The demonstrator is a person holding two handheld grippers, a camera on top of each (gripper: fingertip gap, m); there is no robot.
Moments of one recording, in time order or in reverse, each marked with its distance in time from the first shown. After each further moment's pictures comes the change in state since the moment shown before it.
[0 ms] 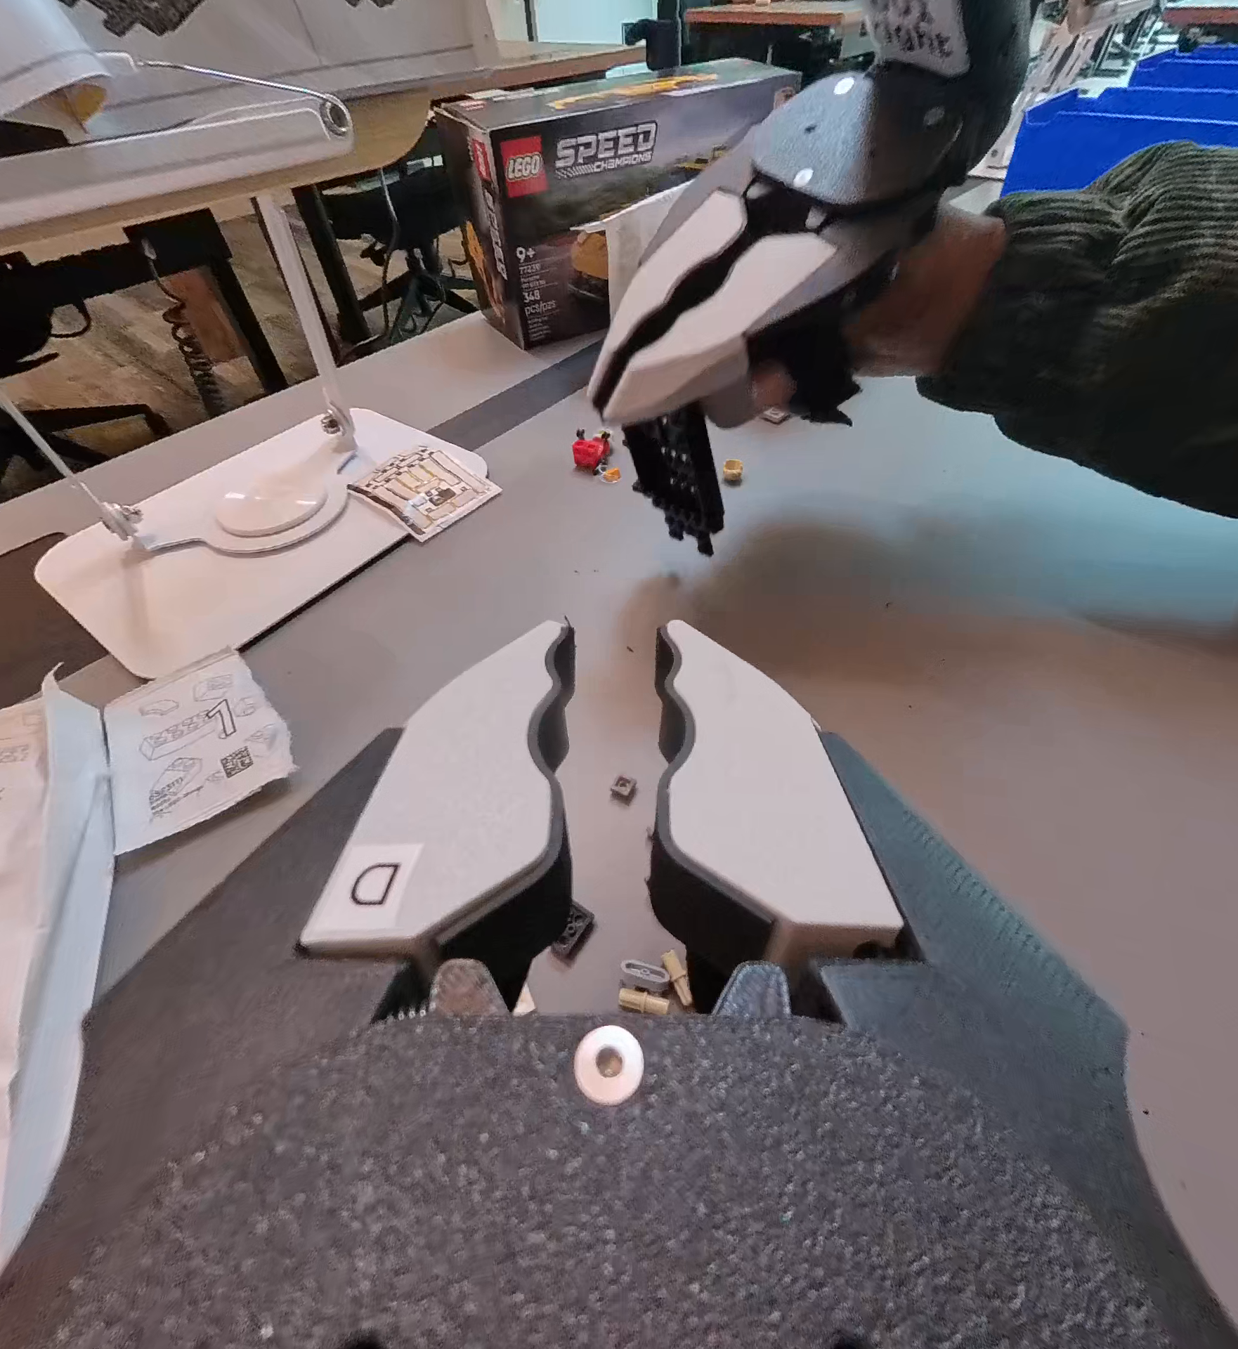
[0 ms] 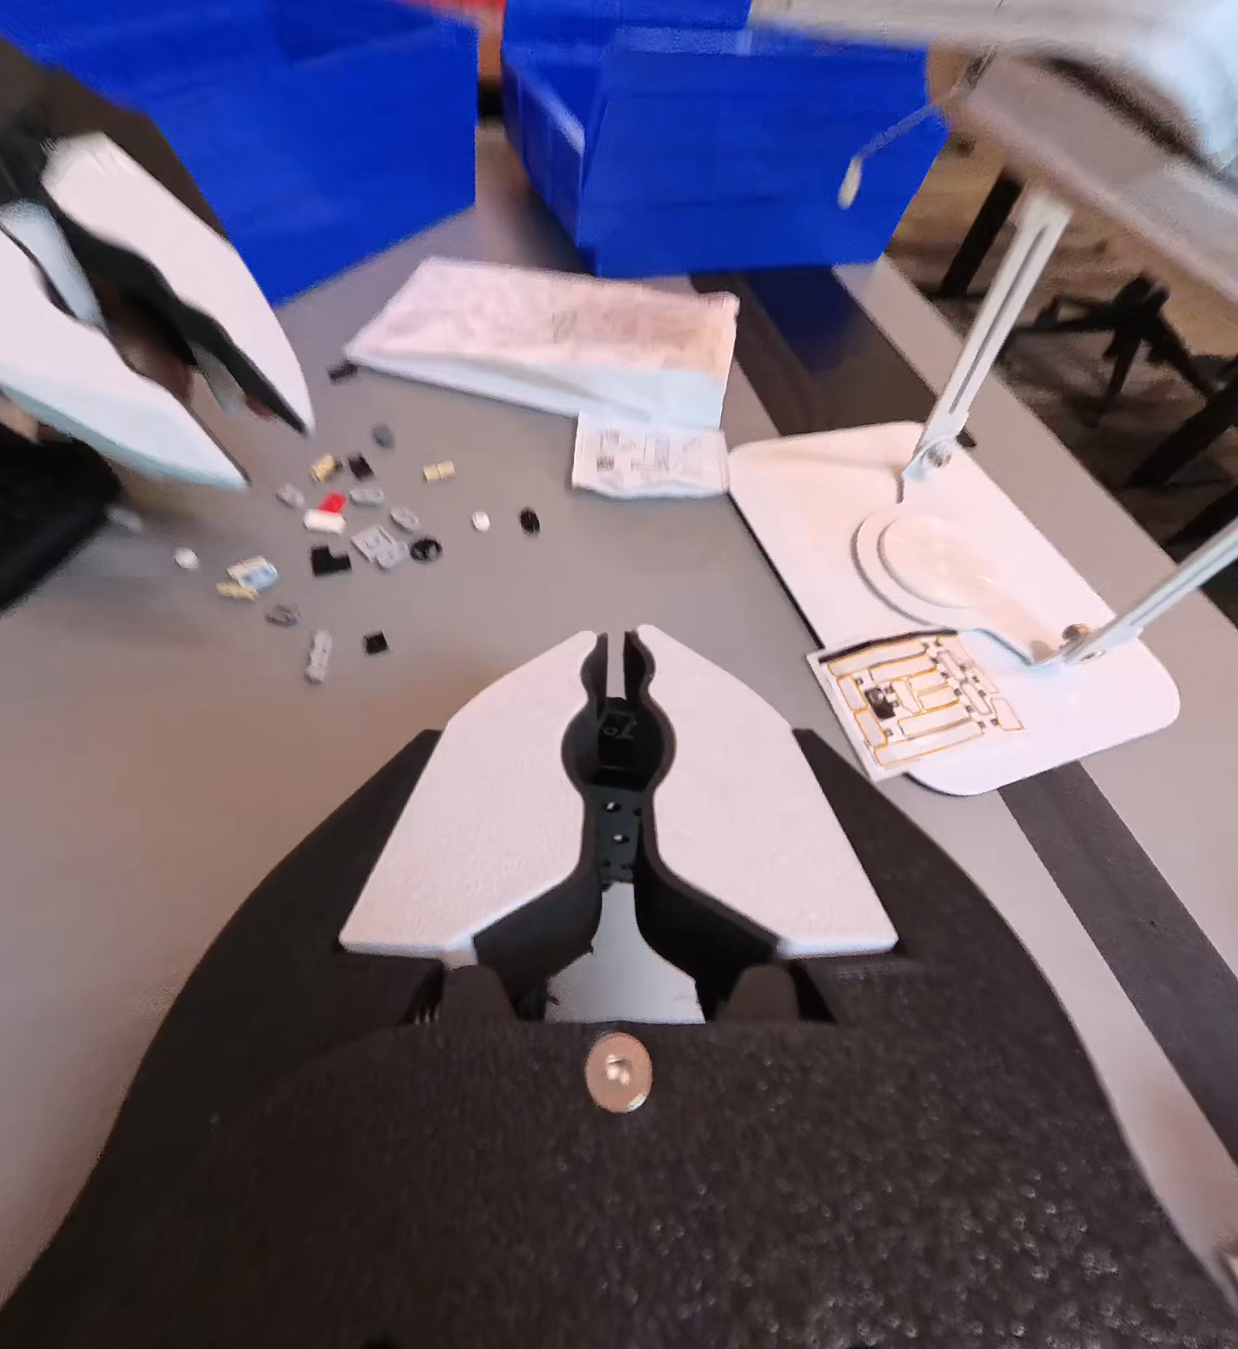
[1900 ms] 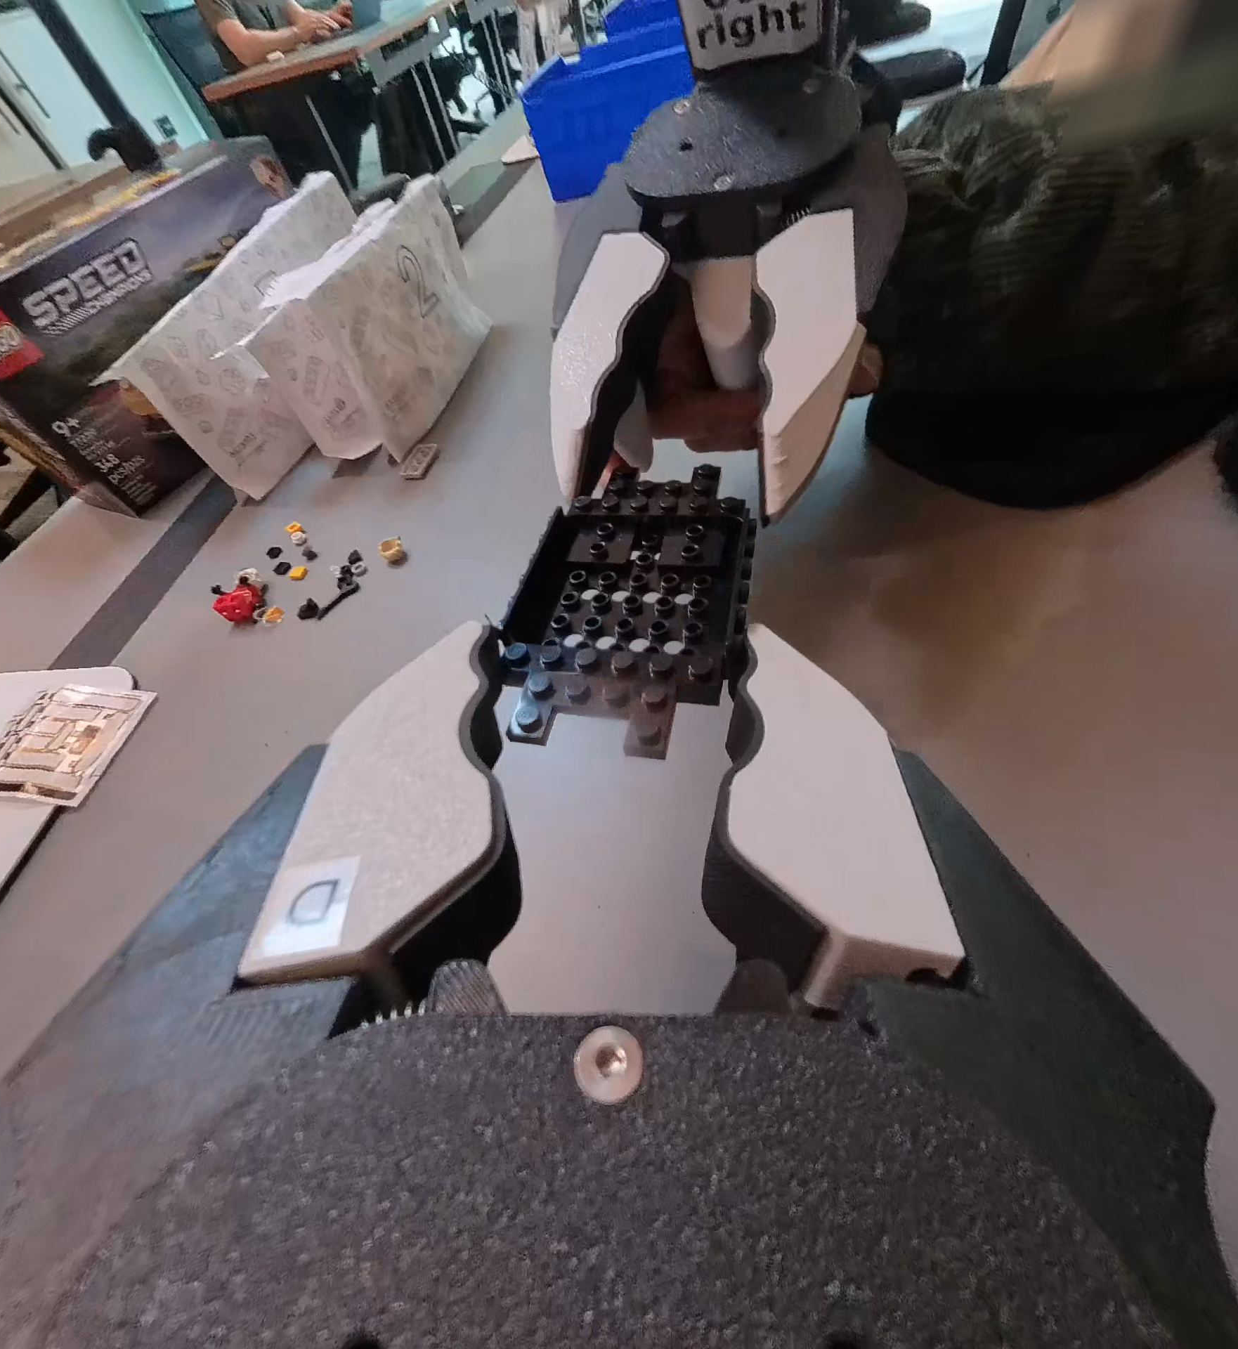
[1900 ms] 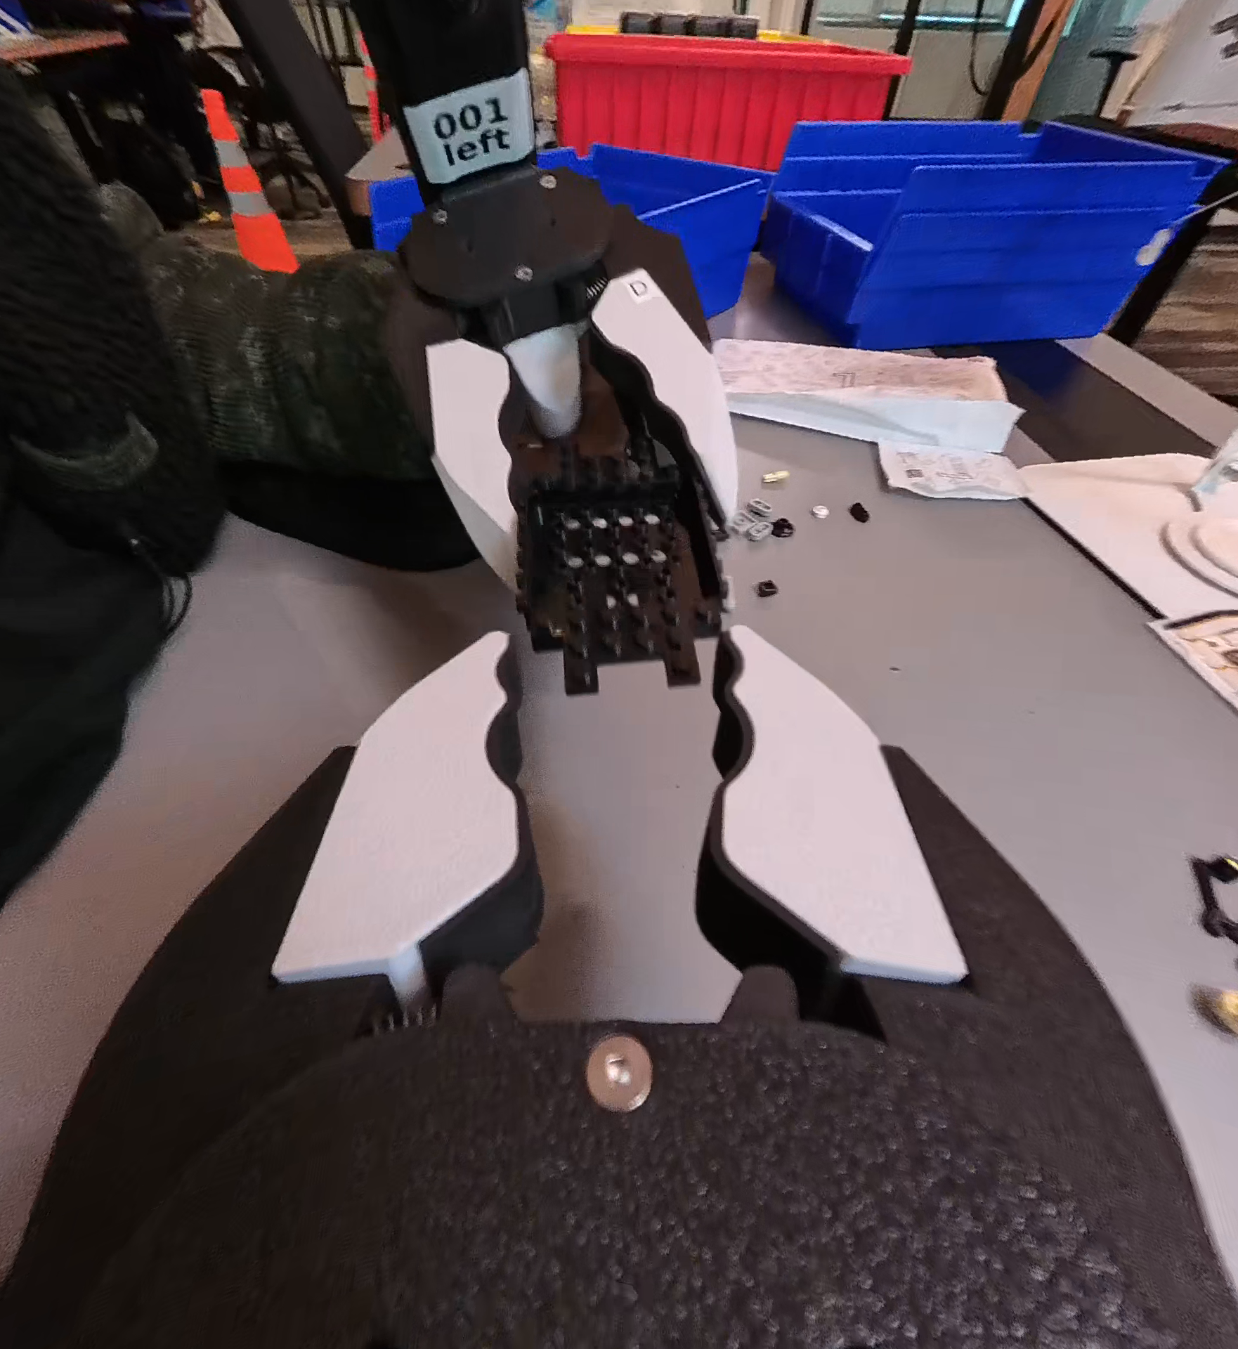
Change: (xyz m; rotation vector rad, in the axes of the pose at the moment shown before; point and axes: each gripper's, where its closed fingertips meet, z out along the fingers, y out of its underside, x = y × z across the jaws) left arm 0.118 0.002 0.008 0.016 0.455 0.337; right arm -0.158 0.019 -0.079 0.159 -0.151 0.022
